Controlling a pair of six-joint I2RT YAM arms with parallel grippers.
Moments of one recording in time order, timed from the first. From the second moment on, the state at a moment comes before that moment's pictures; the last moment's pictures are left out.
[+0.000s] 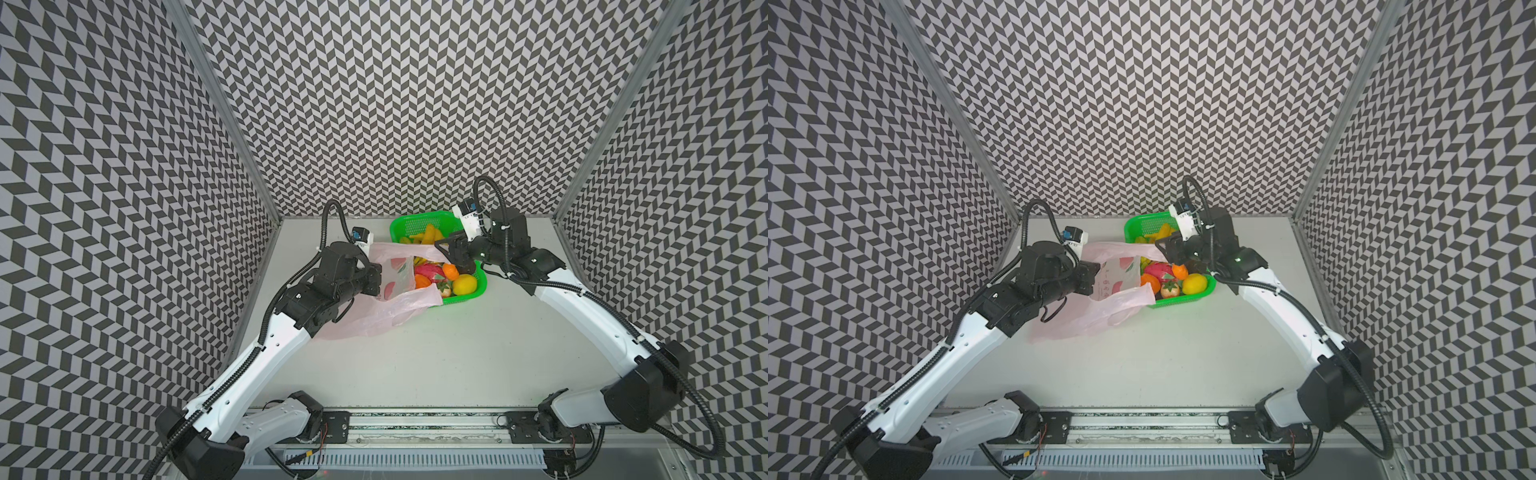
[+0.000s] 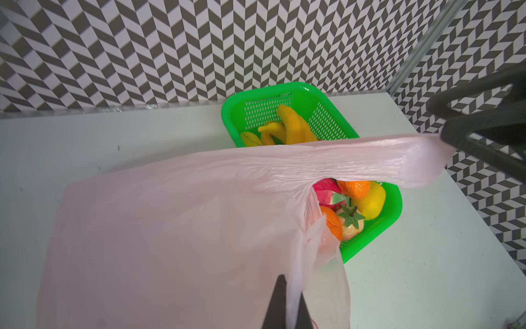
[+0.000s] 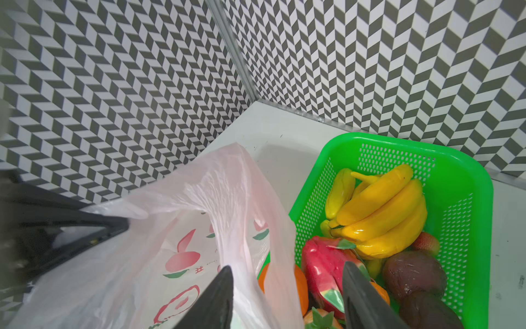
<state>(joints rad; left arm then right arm) -0.55 1.12 1.16 -0.61 -0.03 -0.31 0.47 1.41 1.34 -0.34 -0.34 0.14</state>
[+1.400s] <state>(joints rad) -0.52 1.19 1.25 -0.61 0.12 -0.38 0.59 1.32 0.64 0.66 -0.37 0.27</state>
